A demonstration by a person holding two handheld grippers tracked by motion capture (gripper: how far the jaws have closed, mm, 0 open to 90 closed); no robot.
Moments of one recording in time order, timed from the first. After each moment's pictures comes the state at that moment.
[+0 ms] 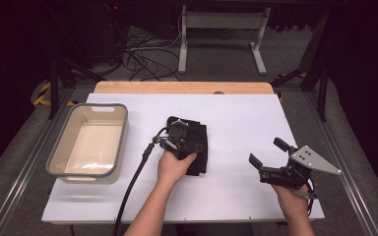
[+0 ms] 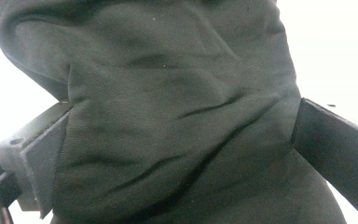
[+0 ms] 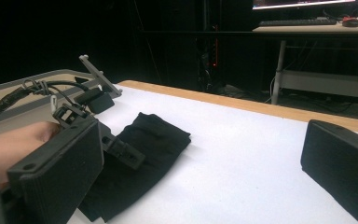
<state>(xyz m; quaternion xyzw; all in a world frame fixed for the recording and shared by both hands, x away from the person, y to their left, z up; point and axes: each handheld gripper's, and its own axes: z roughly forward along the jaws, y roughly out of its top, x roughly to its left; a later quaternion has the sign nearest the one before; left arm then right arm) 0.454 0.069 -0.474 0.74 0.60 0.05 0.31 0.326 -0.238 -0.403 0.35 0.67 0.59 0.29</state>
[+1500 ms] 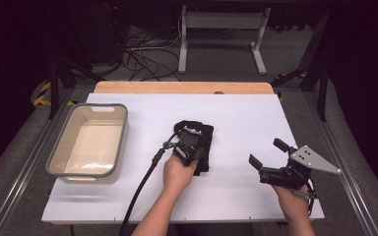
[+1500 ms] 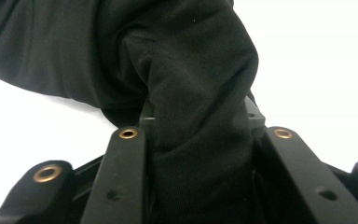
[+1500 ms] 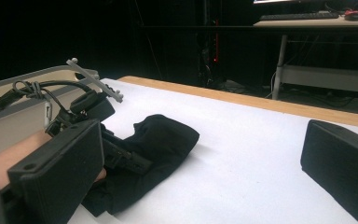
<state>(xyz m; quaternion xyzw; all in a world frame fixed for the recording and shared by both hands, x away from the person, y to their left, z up) 0.434 0.047 -0.478 0.79 0.50 0.12 0.34 0.325 -0.238 -0.402 0.36 0.67 0.58 0.28</state>
